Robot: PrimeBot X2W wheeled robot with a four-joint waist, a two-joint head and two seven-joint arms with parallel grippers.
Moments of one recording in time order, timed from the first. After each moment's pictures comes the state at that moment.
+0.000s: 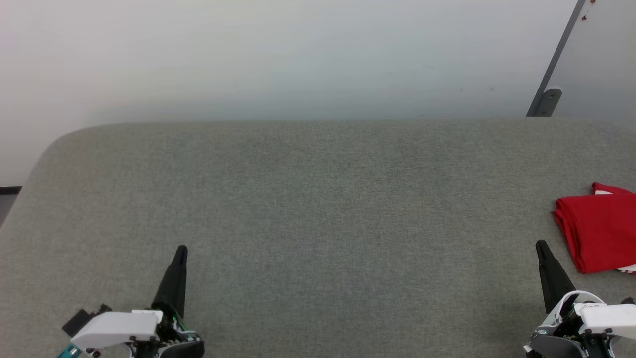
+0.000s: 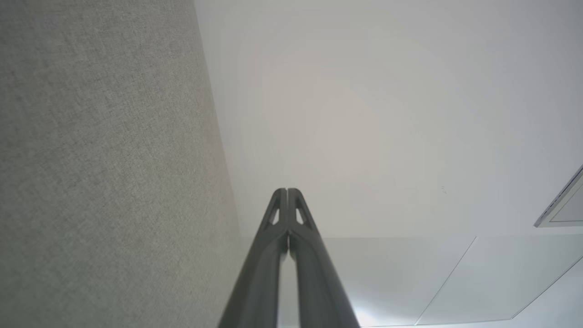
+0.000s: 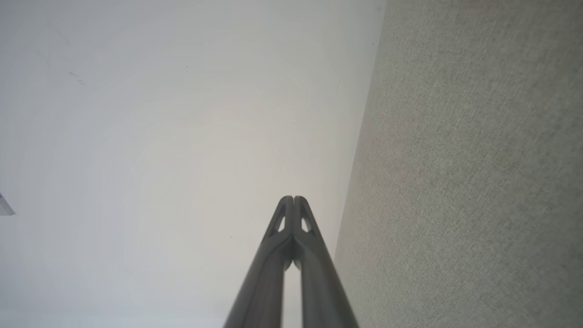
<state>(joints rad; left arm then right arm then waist) -0.10 0.05 0.11 0.25 -1.62 -0.13 0.11 -0.11 -0.05 -0.12 0.25 1.61 0.13 0.11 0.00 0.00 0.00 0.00</state>
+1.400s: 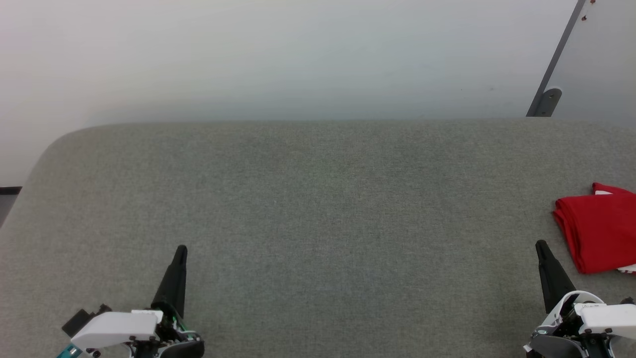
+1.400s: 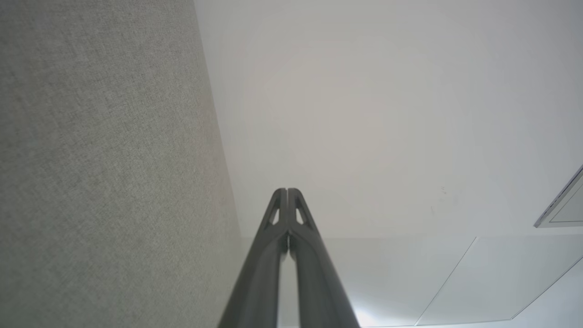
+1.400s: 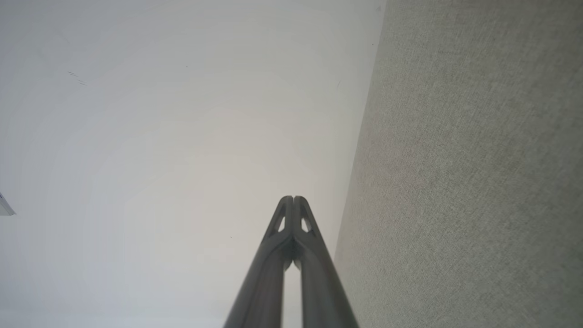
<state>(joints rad) -0.10 0.05 0.11 0.25 -1.62 -0.13 0.11 -0.11 -0.05 -0.12 0.25 1.61 0.13 0.11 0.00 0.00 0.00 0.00</state>
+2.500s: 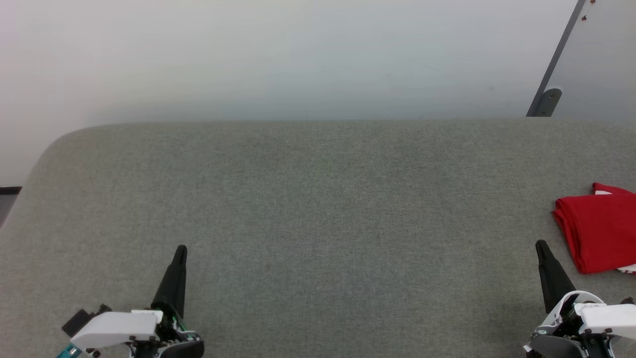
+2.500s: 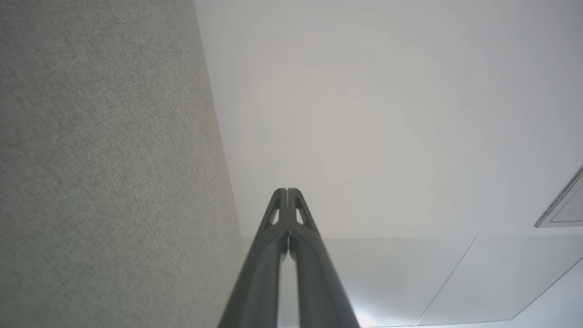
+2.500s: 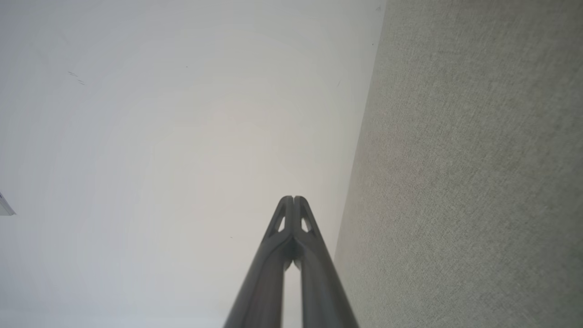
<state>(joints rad) -0.10 0.05 0.11 0.25 -1.62 -0.13 0.11 -0.11 -0.05 -0.12 0.25 1.61 0.13 0.11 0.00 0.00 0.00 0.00</state>
